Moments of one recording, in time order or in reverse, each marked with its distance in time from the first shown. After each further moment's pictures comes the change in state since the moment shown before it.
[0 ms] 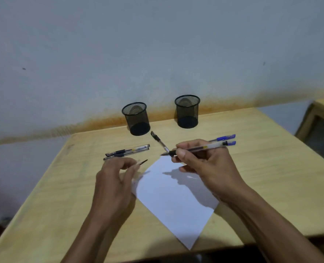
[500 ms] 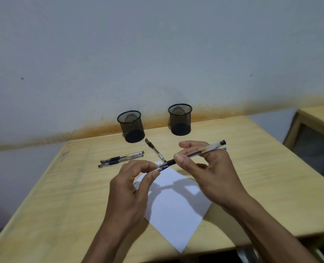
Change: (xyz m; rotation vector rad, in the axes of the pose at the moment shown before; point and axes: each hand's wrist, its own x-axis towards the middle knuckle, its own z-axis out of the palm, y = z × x) left_hand -0.016 0.046 0.009 -0.219 -0.101 0.233; right_hand -0.017 -0.018 -0.012 -0.202 0.037 -0.189
